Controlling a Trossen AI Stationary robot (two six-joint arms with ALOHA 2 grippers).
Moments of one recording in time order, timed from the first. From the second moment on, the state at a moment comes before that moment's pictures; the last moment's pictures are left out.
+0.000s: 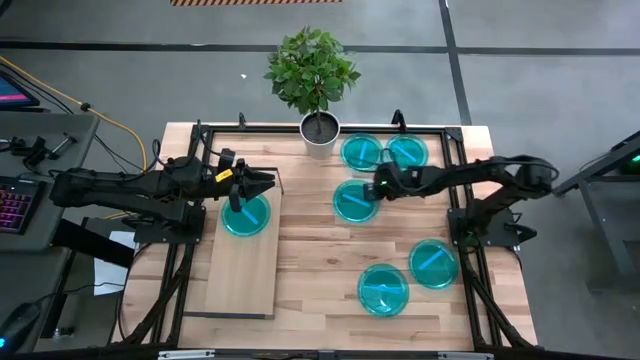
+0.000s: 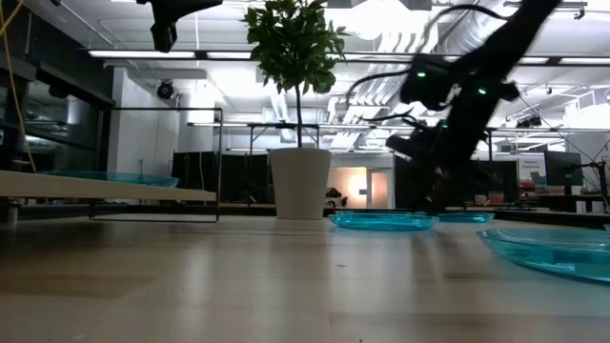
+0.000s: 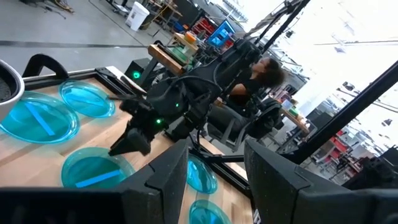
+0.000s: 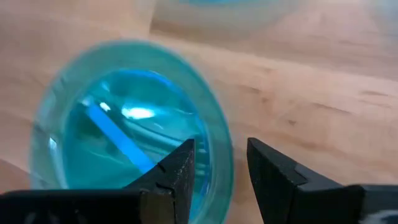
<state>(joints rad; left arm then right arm) 0.00 0.74 0.60 0.13 -0.14 -0.65 -0.29 1.47 0.62 -0.19 0.15 1.03</state>
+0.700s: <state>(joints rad) 0.00 0.74 0.60 0.13 -0.19 -0.65 -0.24 1.52 0.48 0.14 0.14 1.17</state>
